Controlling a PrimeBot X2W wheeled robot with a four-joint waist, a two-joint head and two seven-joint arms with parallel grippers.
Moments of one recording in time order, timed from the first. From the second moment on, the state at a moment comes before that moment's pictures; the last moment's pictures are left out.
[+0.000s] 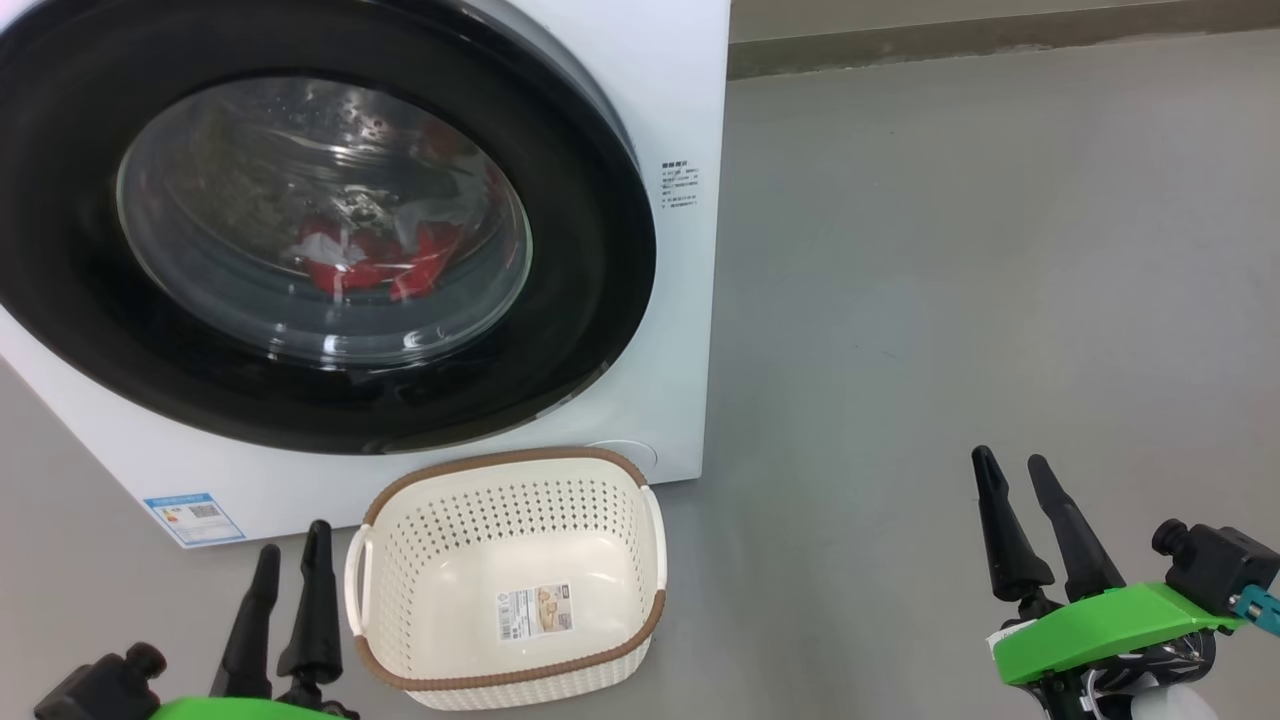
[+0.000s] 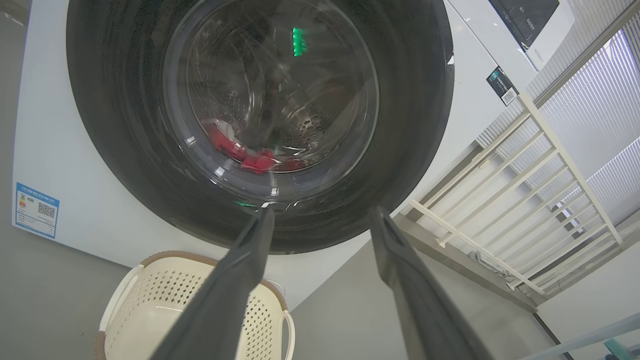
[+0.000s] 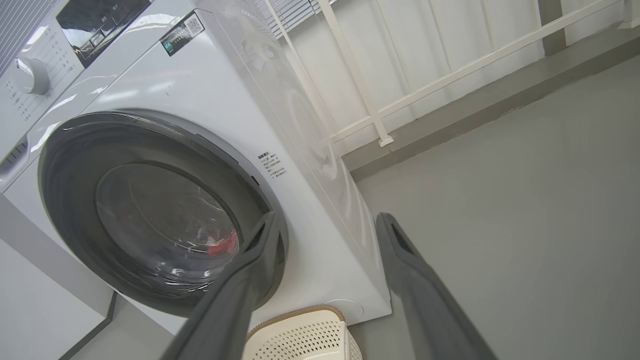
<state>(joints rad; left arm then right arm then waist) -0.03 0.02 0.07 0.17 -0.75 -0.12 -0.13 -0.05 -0.03 -0.01 0.20 0.68 0.13 -0.13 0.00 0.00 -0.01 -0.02</state>
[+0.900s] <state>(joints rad) -0.04 0.03 0.03 0.13 -0.33 -0.09 -0.21 -0.07 -0.03 0.02 0.17 0.36 0.13 -0.21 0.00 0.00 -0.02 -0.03</state>
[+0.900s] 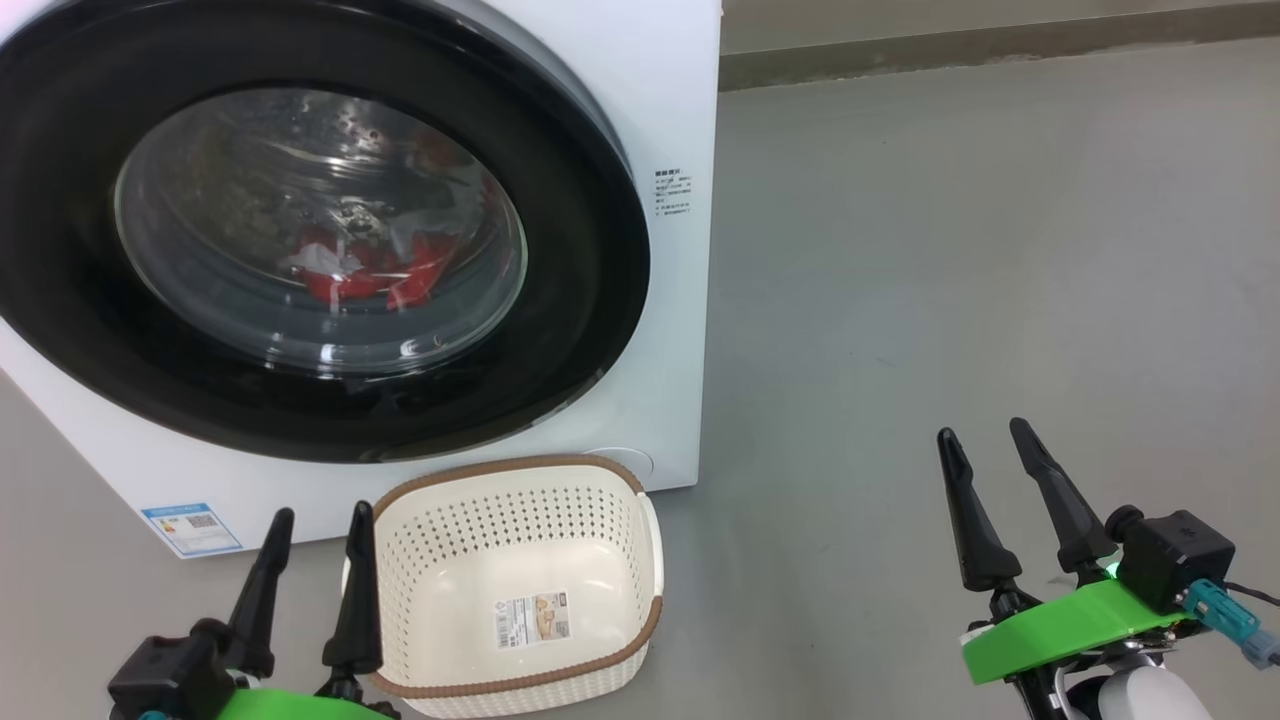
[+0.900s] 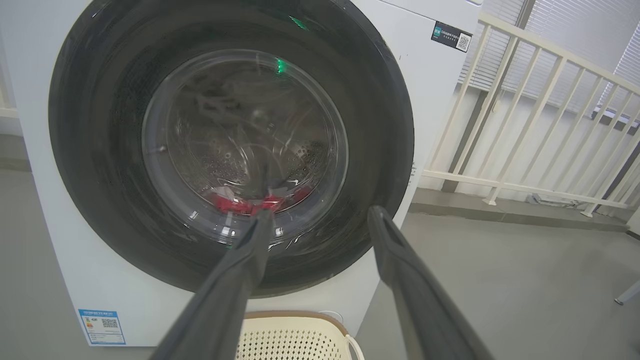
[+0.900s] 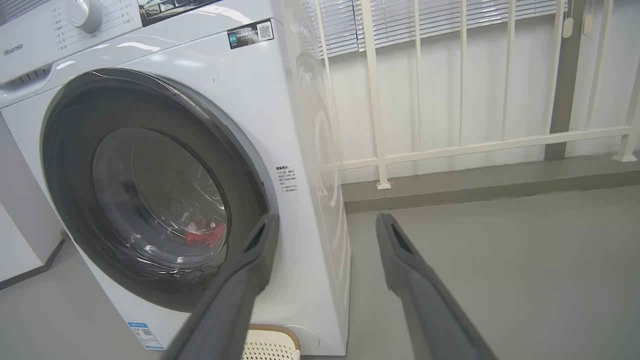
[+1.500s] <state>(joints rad) -0.04 0.04 0.03 0.11 -0.18 -0.08 -0.25 -0.07 -0.04 0.04 0.15 0.19 0.13 -0.26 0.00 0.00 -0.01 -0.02</state>
